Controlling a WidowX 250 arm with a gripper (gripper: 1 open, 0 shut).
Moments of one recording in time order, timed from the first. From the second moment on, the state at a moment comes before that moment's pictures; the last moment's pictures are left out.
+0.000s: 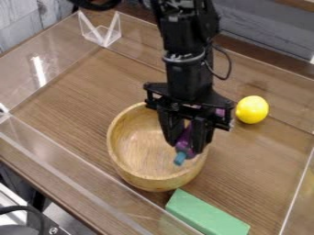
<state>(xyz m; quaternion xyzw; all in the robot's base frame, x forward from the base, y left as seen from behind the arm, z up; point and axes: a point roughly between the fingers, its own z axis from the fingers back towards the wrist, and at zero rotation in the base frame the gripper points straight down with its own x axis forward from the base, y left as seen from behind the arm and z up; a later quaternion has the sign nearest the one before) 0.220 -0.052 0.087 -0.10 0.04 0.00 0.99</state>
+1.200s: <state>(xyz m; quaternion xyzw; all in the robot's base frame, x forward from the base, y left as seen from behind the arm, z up) 0.238 -0.038 0.085 -0.09 0.03 0.02 1.00</state>
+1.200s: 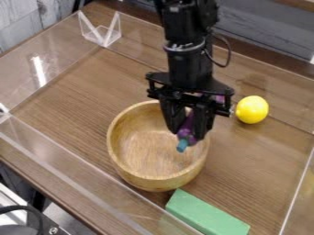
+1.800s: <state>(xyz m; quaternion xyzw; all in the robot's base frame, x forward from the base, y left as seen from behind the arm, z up) 0.241 -0.034 0.081 -0.09 0.03 0.03 1.00</state>
